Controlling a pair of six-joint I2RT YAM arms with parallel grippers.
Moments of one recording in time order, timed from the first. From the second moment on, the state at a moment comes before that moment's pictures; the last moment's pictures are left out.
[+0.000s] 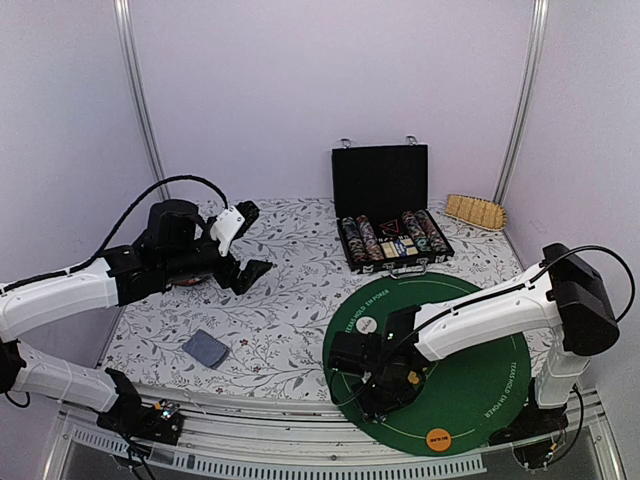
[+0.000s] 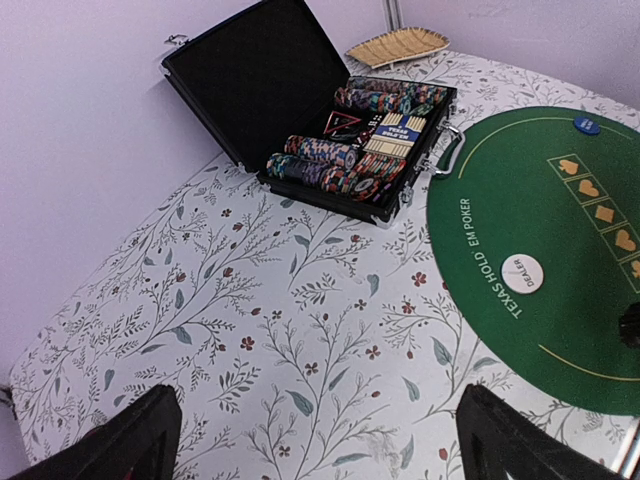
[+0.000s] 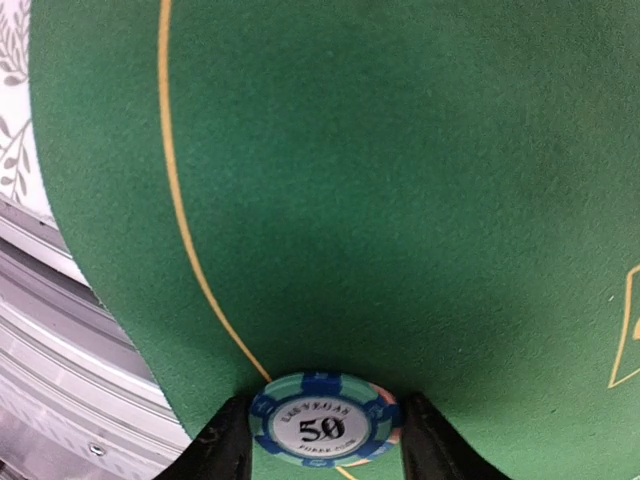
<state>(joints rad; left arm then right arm) -0.71 1.16 0.82 -0.09 -0.01 0.25 1.33 1.84 1.15 -0.84 -0.09 0.93</state>
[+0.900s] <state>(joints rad) -0.71 1.16 0.82 -0.09 -0.01 0.25 1.40 1.69 0.98 -0.75 -0.09 0.94</state>
